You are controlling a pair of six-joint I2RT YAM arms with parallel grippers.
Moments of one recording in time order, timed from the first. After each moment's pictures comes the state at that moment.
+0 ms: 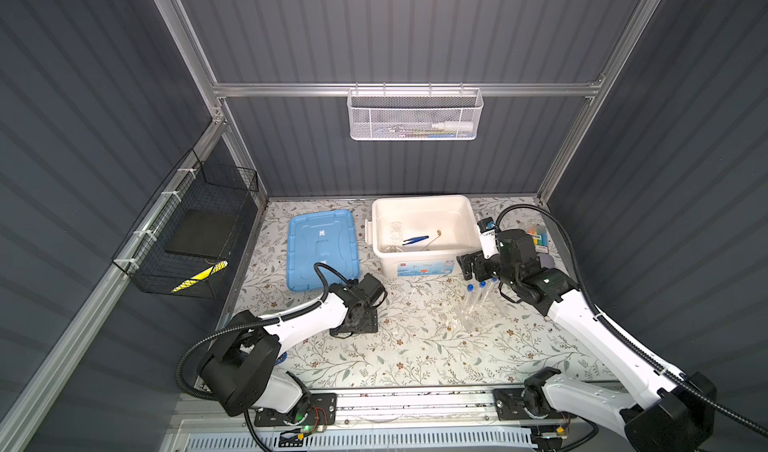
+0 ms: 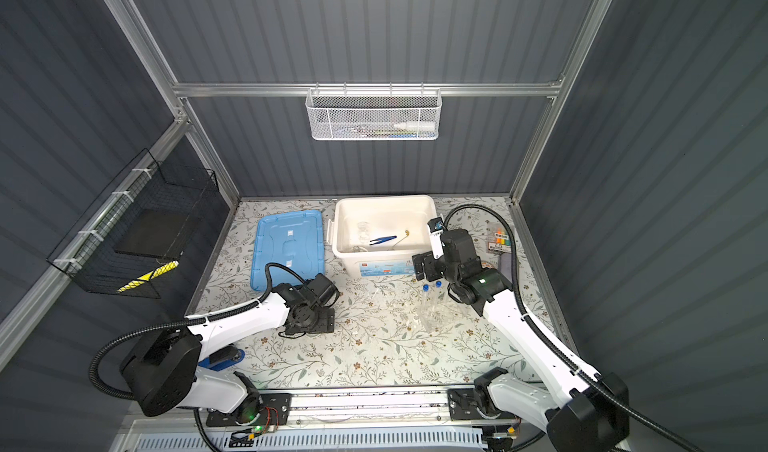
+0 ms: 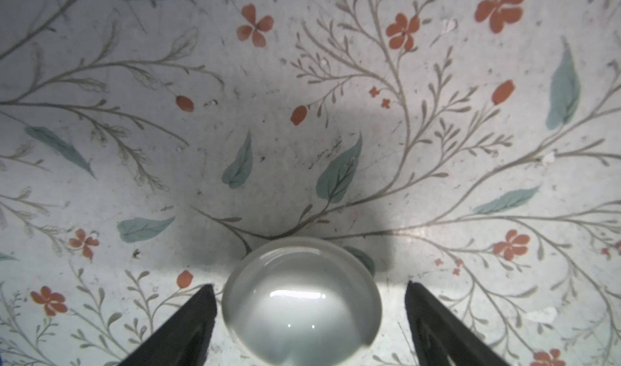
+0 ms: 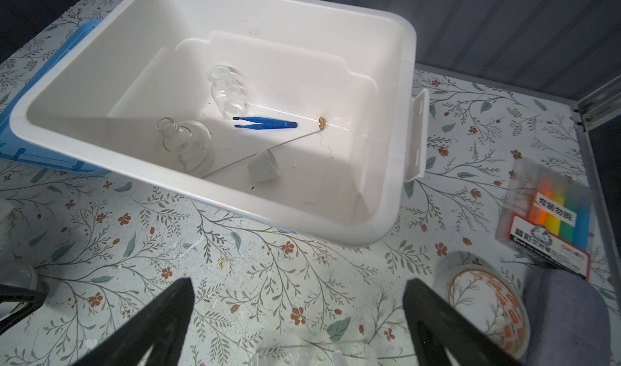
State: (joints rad) left arm -0.75 1.45 0.79 -0.77 -0.16 -0.74; right arm 0.44 1.10 0.94 -0.46 0.08 0.05
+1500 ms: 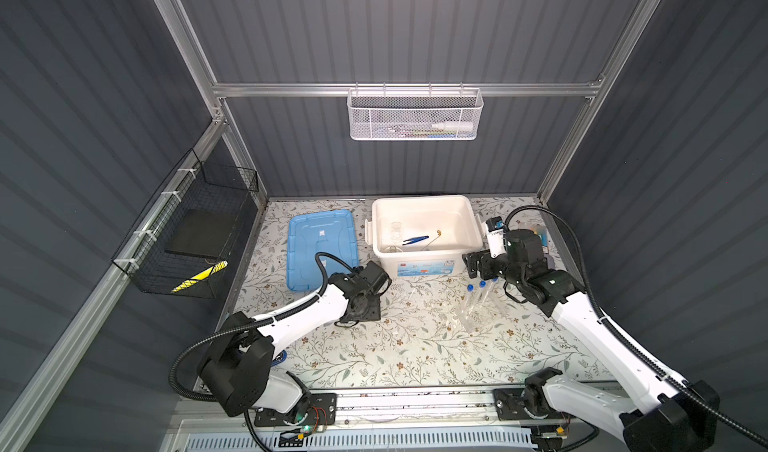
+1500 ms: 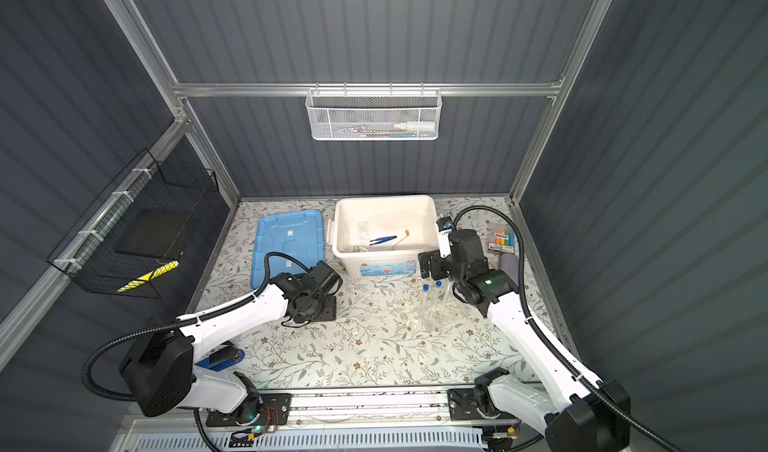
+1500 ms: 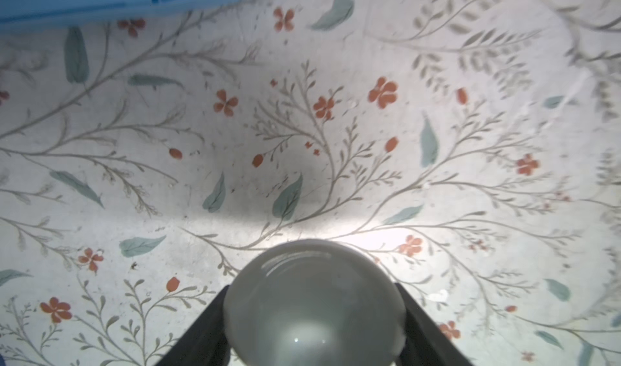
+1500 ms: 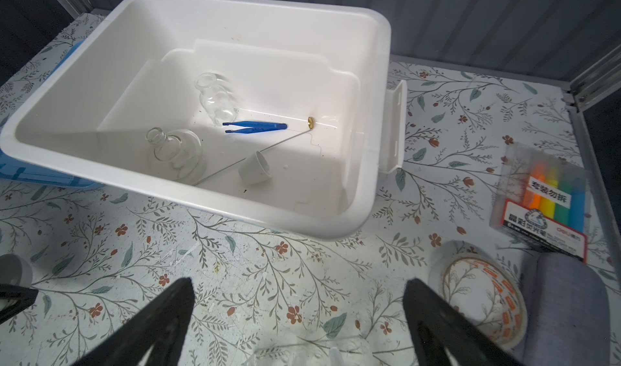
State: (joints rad) left arm -0.75 1.44 0.97 -0.83 -0.15 -0.73; right arm 0.38 1.07 0.92 -0.45 0.04 0.08
